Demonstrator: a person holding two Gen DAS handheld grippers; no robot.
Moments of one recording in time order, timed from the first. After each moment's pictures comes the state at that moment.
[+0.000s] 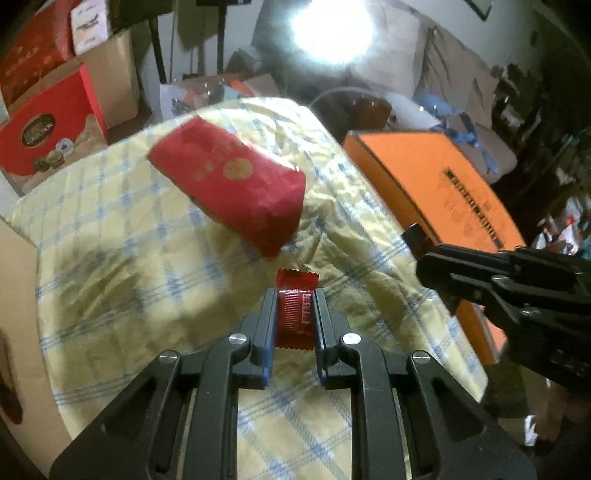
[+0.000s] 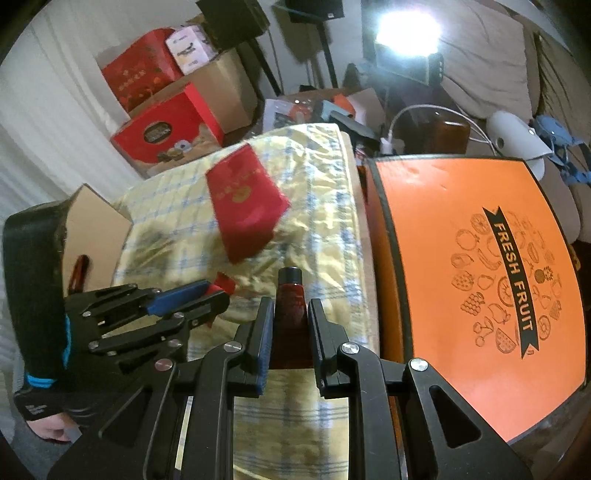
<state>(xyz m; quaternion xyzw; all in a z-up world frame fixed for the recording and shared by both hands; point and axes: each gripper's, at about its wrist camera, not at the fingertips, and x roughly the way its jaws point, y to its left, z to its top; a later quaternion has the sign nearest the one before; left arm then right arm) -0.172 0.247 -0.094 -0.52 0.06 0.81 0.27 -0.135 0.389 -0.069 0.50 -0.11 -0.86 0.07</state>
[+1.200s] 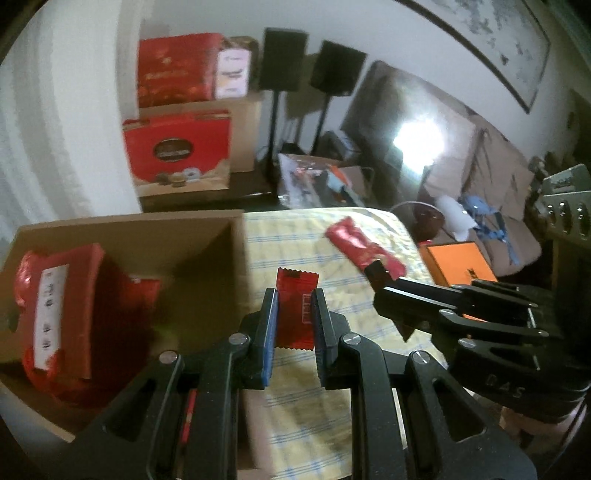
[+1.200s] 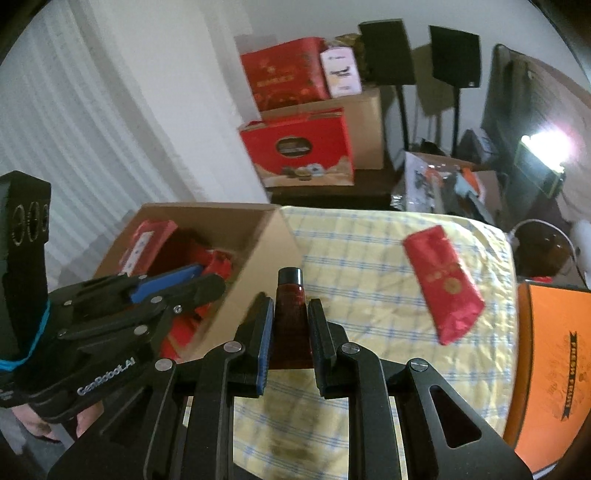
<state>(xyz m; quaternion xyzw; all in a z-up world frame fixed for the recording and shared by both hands) -0.158 0.044 0.031 -0.43 -0.03 0.89 0.16 -0.150 0.200 0.025 0.43 -0.04 -0.87 0.23</state>
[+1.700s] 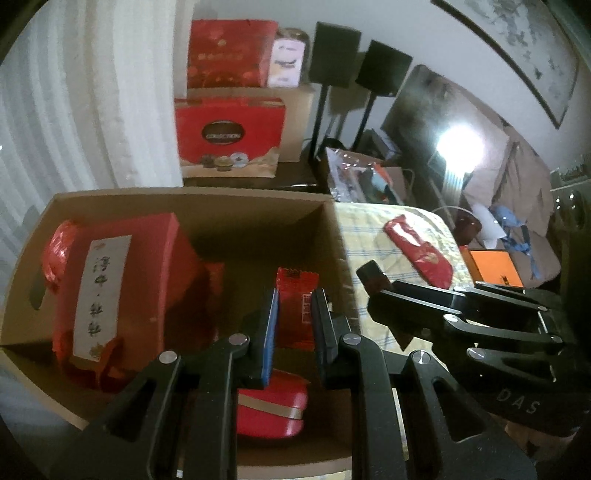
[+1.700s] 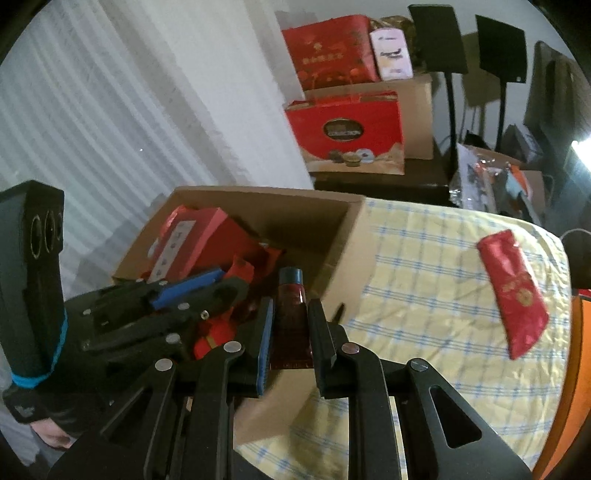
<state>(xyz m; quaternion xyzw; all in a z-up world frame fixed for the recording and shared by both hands) -0.162 -0.019 0.010 -0.45 -0.05 0.89 0.10 -0.168 0.124 0.011 0.46 -0.04 -0.84 0.28</state>
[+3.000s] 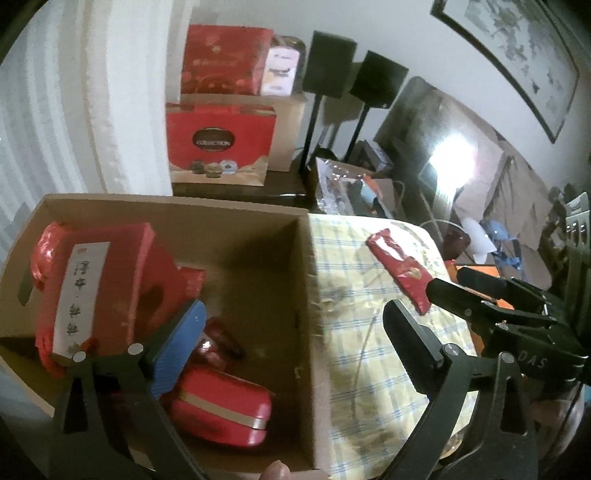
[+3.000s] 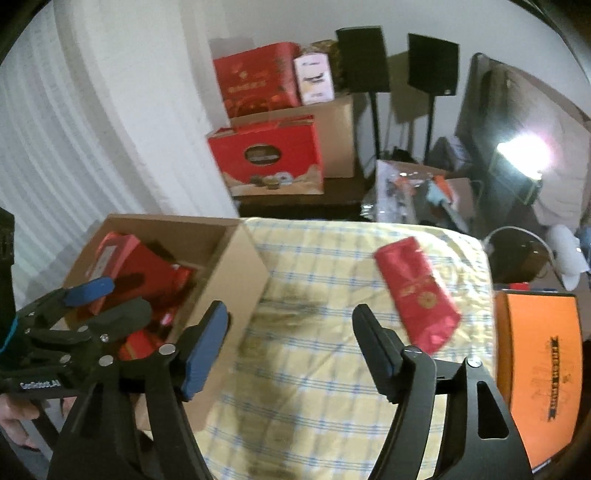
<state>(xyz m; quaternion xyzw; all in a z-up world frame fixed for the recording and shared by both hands) -0.165 0.003 0.020 -0.43 -0.07 0.89 0.12 -0.167 0.206 0.023 0.42 -0.02 -0.89 0.16</state>
